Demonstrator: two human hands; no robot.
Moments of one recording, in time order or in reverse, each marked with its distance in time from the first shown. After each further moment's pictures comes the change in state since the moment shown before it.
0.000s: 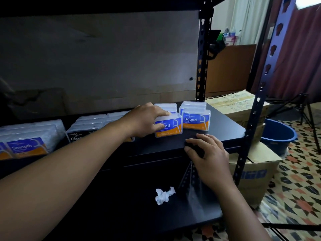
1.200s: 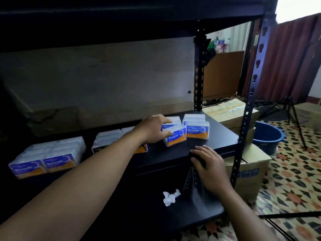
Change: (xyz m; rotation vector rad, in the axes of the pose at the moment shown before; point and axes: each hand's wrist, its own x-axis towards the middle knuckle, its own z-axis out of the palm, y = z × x) left_hand -0.007 -0.003 -0.027 -0.155 -0.009 -0.040; right_hand -0.012 0.001 0.003 -0.033 0.014 -0.083
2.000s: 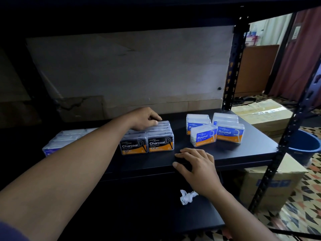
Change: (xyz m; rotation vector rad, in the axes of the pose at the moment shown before) left_hand -0.022 -0.126 -0.048 -0.089 -0.171 -0.173; right_hand 0.010 -0.089 0.070 -0.077 -0.188 -0.217
